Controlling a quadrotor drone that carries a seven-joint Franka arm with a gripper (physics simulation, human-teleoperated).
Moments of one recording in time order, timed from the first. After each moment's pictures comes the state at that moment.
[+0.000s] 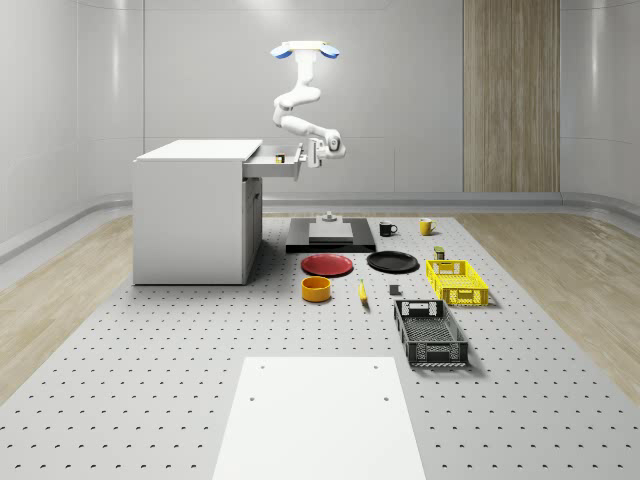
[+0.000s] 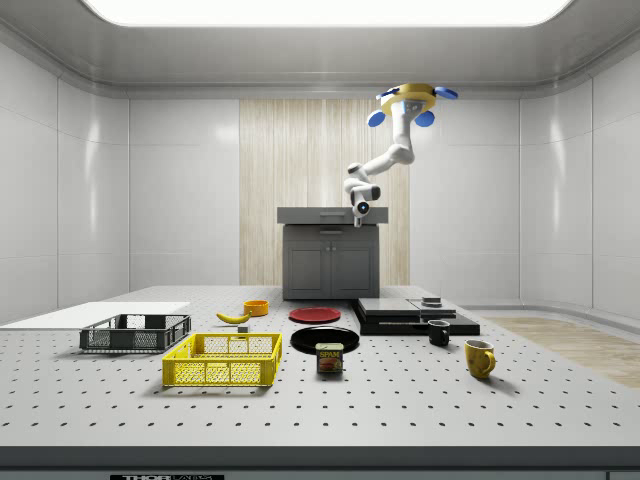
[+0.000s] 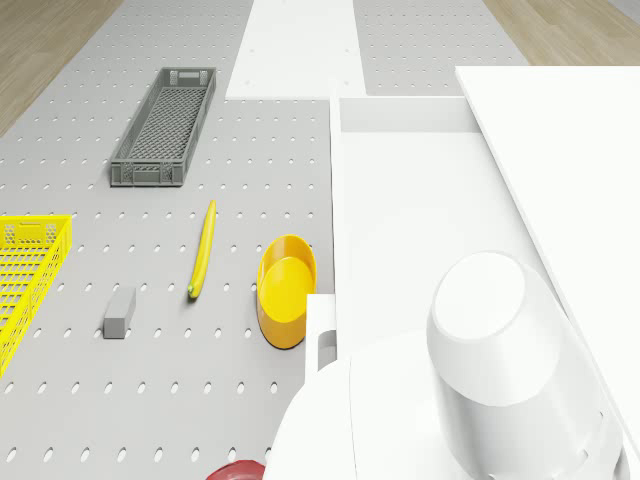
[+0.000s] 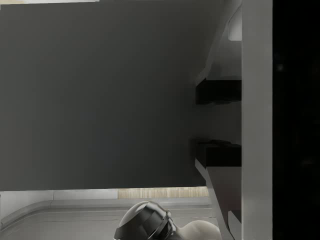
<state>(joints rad) -2.41 -1.37 0.92 -2.18 -1.98 0.39 2.53</state>
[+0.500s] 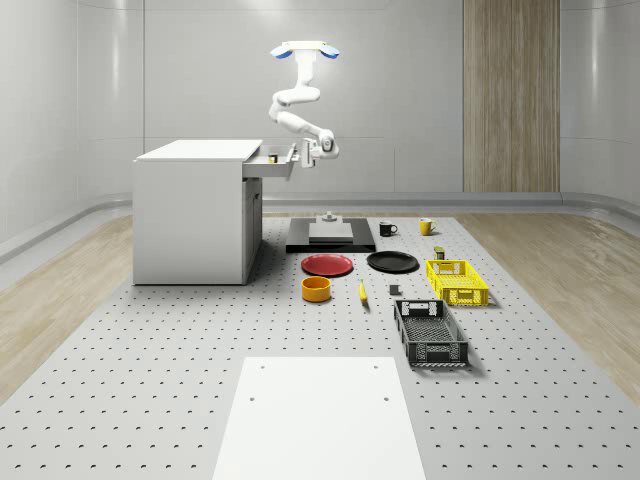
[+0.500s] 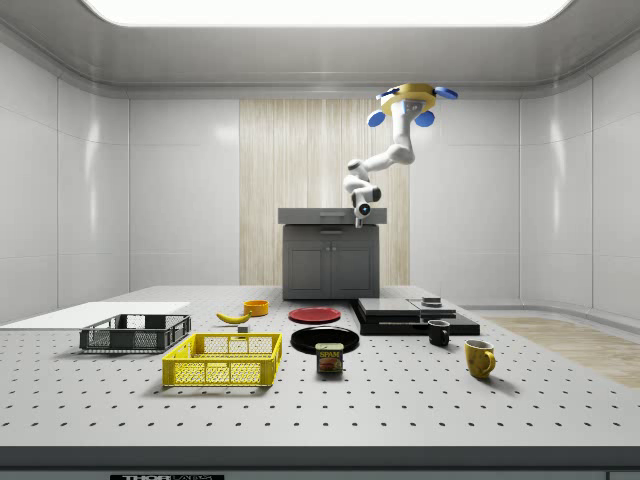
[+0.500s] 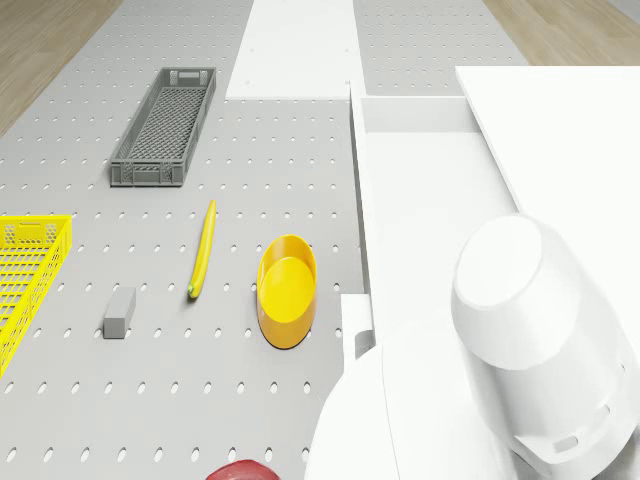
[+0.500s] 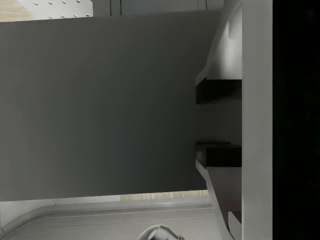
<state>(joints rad) -2.37 -1.50 0.83 -2.26 -1.95 0.51 2.58</state>
